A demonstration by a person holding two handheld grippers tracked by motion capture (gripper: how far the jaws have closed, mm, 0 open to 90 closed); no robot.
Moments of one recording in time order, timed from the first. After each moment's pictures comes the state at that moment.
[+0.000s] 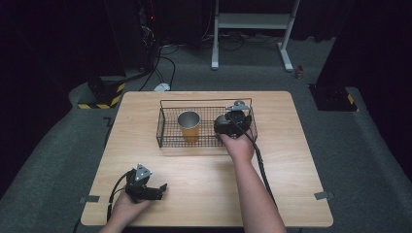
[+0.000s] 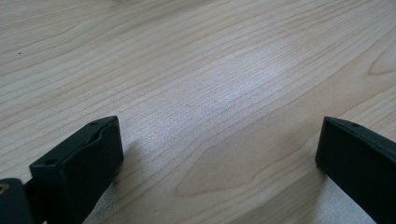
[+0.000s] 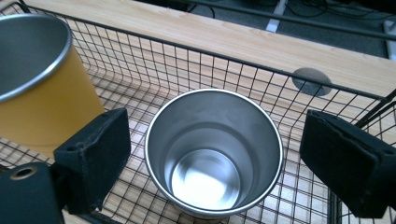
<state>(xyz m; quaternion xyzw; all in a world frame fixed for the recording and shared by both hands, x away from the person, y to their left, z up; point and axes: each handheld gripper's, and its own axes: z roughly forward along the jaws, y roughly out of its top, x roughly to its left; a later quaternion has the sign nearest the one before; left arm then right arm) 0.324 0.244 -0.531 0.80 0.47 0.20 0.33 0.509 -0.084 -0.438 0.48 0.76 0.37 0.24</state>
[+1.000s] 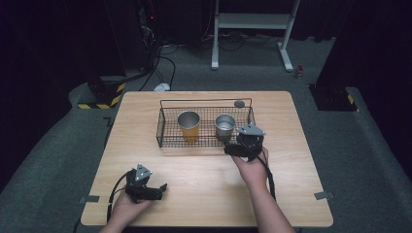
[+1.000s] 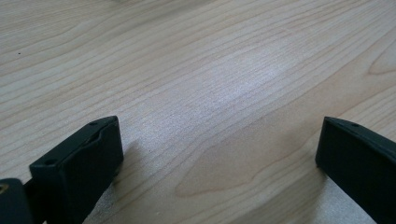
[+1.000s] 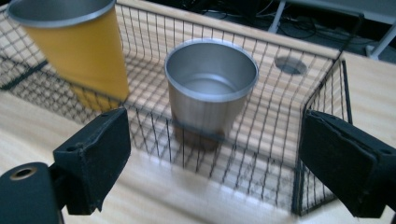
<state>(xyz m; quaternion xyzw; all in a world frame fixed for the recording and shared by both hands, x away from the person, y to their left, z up) 0.324 0.244 -0.531 0.79 0.47 0.20 0.33 0.429 -0.120 -0.445 0.46 0.75 0.39 0.27</state>
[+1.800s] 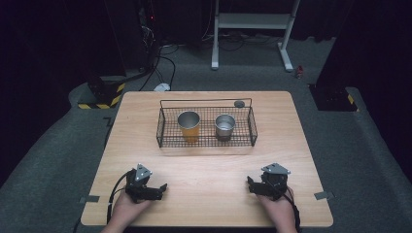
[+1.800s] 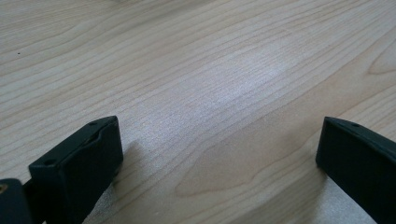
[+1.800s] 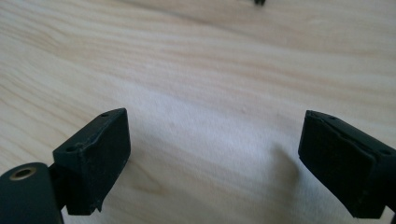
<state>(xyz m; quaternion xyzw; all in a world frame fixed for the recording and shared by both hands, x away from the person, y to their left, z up) 0.324 0.243 -0.531 0.79 0.47 0.20 0.33 0.350 -0.200 -0.524 0.50 0.77 0.31 0.22</state>
